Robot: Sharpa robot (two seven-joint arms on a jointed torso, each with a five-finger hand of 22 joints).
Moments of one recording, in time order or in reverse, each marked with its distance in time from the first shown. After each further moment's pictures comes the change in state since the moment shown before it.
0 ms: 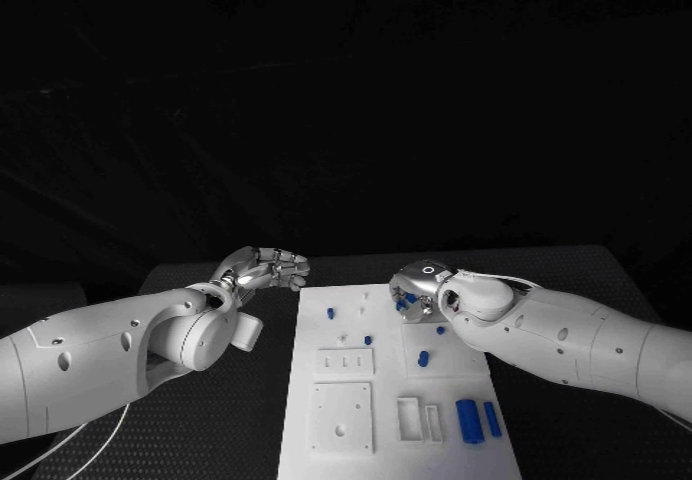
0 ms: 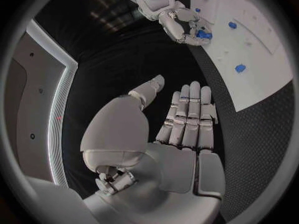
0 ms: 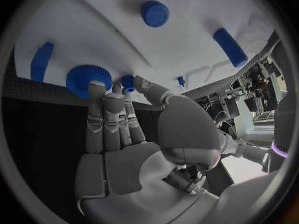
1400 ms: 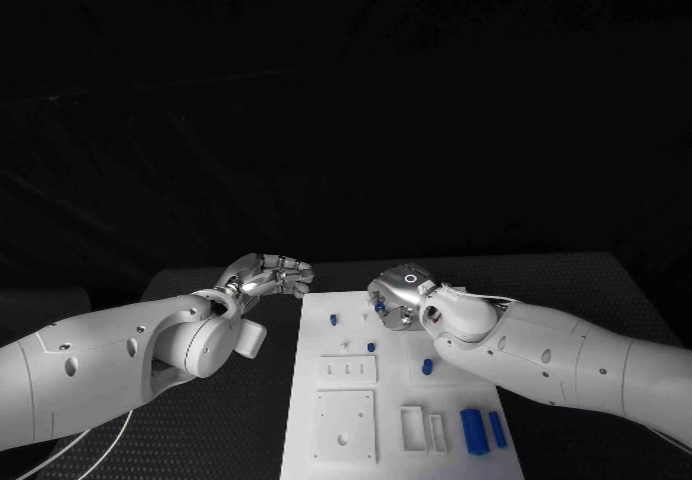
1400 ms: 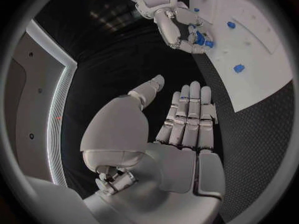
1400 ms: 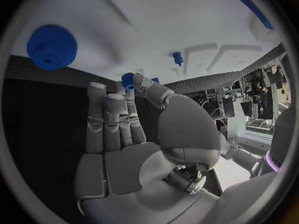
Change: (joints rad) left arm 0.000 0.006 0.000 -0.004 0.000 0.001 -0.001; left_hand -0.004 -0.004 0.002 -0.008 0.000 -0.004 0.004 -0.004 -0.002 -0.004 0.004 -0.008 -0.002 0.000 0.000 -0.004 0.001 -0.001 0.000 0.000 0.000 -0.001; right arm -0.011 0.052 -0.005 0.049 -0.082 -0.167 -0.085; right_hand 0.008 0.043 0.021 -0.048 -0.009 0.077 -0.031 0.028 0.021 0.059 -0.041 0.015 0.028 0.003 -0.029 0.017 -0.010 0.000 0.002 -0.002 0.062 0.000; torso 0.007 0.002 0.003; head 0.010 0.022
